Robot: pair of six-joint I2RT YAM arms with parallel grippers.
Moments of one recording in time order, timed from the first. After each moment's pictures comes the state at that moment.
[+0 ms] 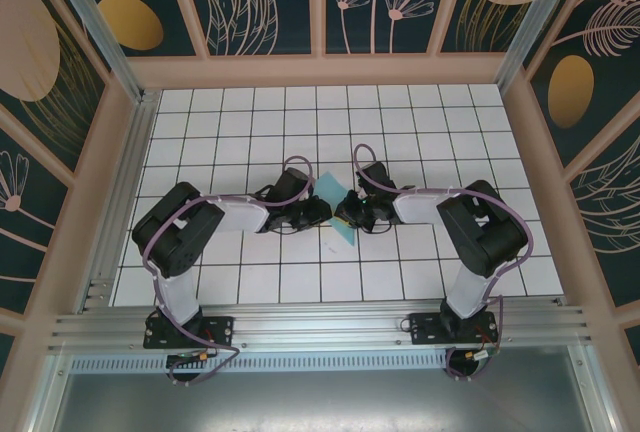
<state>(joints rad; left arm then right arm) -0.71 1.85 0.86 0.16 0.36 -1.00 0.59 1.74 0.80 -0.04 -0.41 1.05</state>
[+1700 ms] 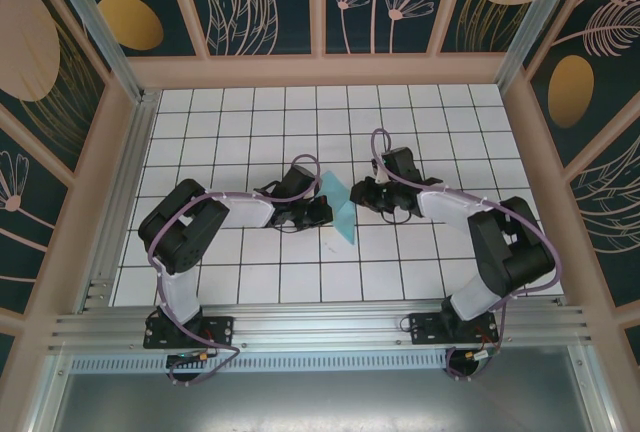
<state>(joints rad) -0.71 1.89 0.93 0.06 0.38 -0.89 0.44 1.57 0.80 -0.12 -0.44 0.67</state>
